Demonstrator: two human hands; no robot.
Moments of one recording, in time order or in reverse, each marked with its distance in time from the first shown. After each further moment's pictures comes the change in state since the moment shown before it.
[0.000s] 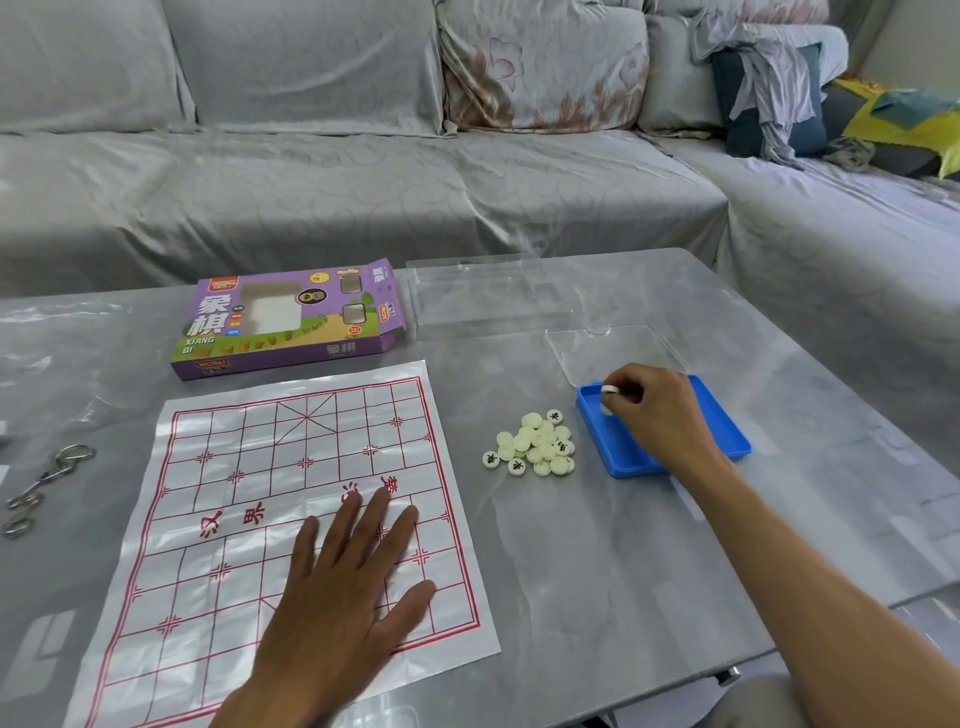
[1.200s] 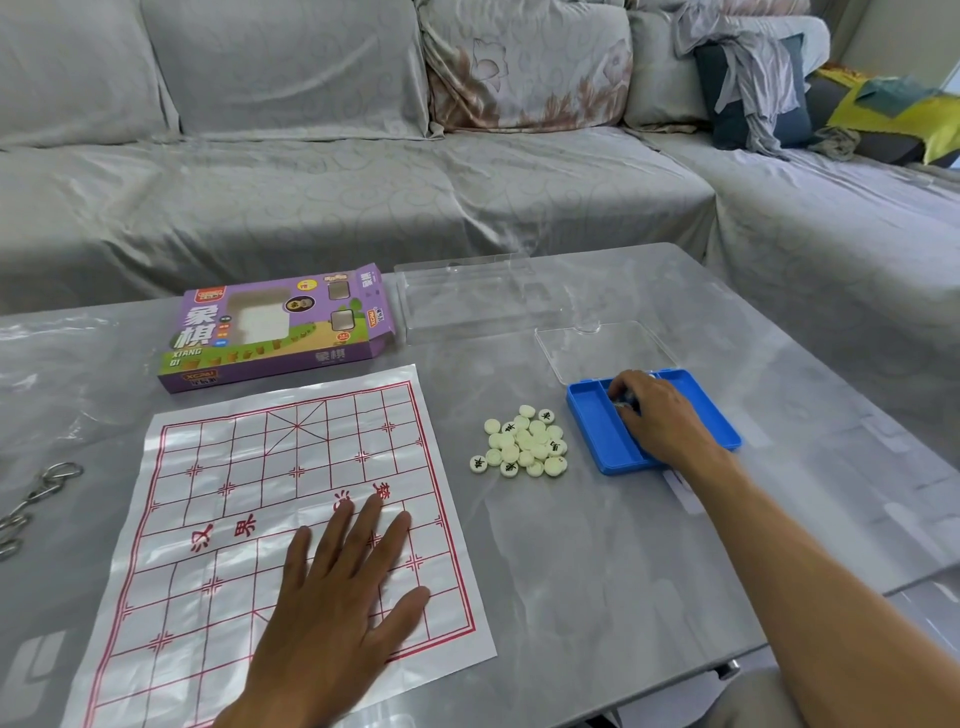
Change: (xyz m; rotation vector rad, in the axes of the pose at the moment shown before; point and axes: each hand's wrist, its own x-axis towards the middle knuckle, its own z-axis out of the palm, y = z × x) left_hand 0.001 -0.002 0.004 0.015 0.008 -0.011; right_hand 0.011 0.041 0.000 -0.322 -0.195 -0.032
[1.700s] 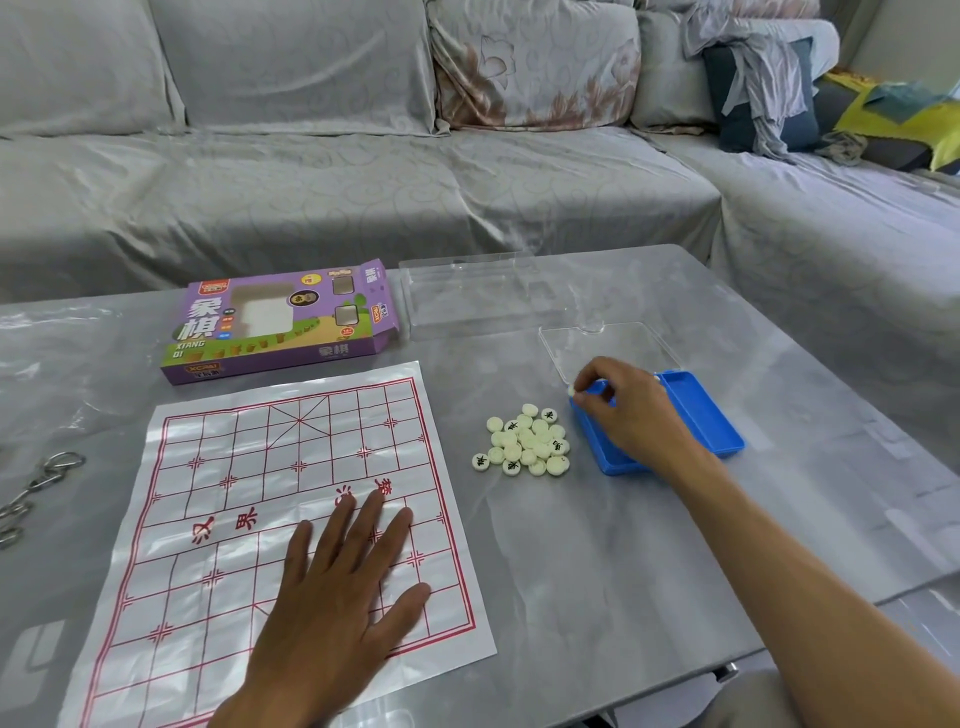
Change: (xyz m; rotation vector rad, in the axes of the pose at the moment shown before) left_hand 0.000 0.002 -0.002 -0.016 -0.003 -0.002; right_hand -0.013 -0.052 -0.010 0.263 0.097 -0.117
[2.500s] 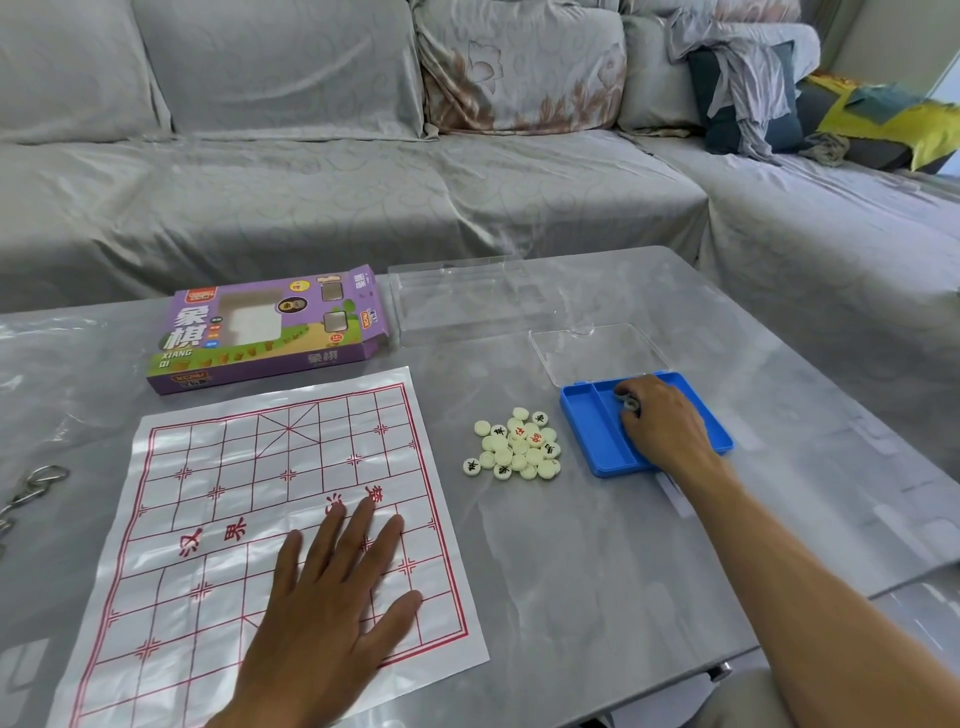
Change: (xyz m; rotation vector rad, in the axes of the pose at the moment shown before) left_hand 0.000 -0.001 -0.001 -0.003 0.000 0.005; right_hand 0.004 0.062 0.000 -0.326 0.030 0.214
